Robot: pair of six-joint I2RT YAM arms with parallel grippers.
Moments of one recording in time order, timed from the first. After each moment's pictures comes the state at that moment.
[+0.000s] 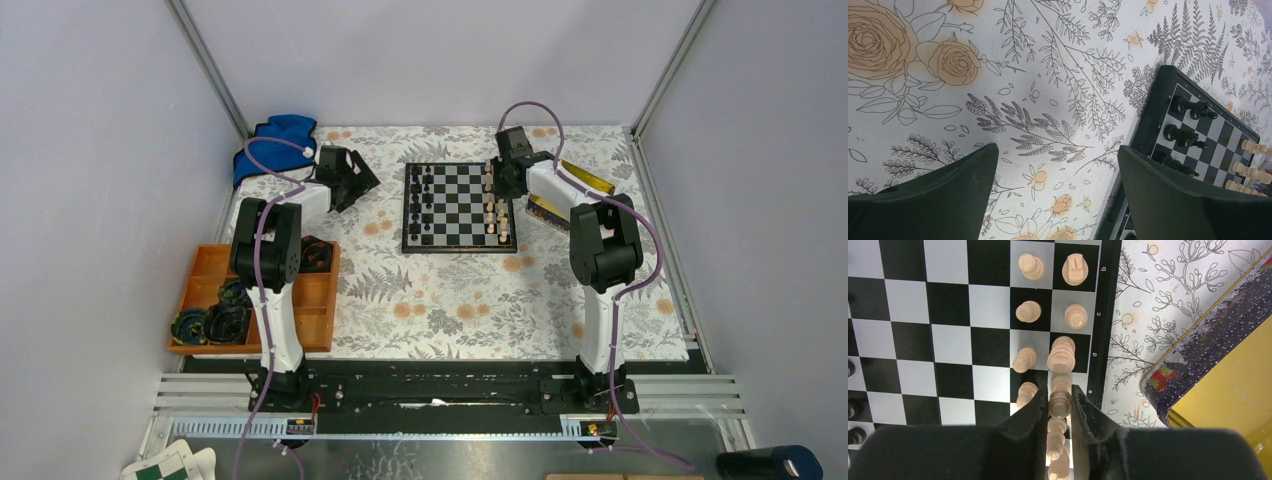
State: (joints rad) left arm -0.11 2.06 1.33 -0.02 0.04 -0.74; right arm 0.32 2.10 1.63 -0.51 0.12 0.22
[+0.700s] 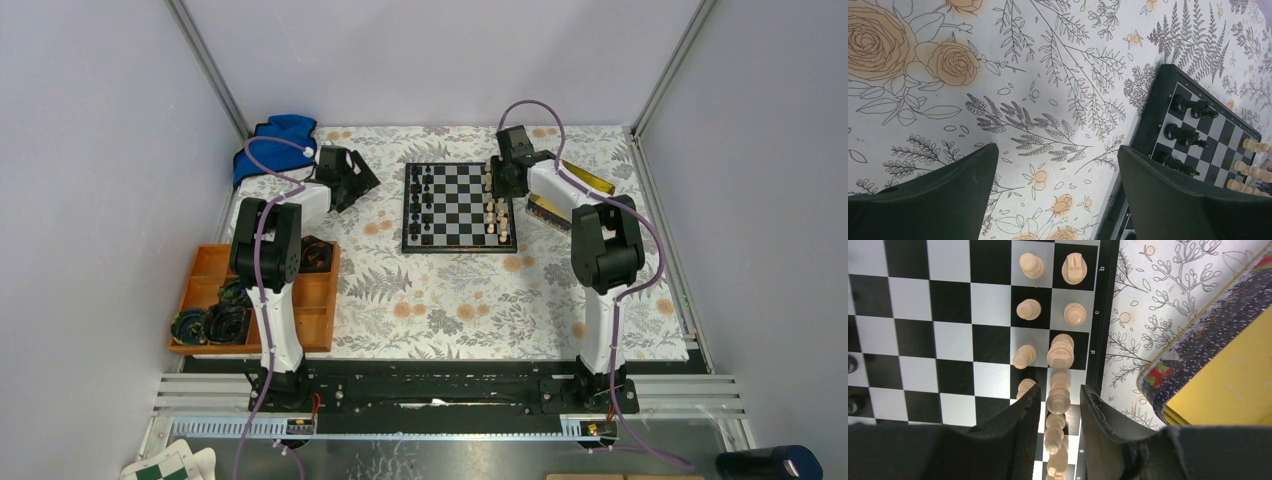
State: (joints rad) left arm -0.11 2.06 1.33 -0.02 0.04 -0.74; right arm 0.32 2.09 1.63 -0.51 0.12 0.21
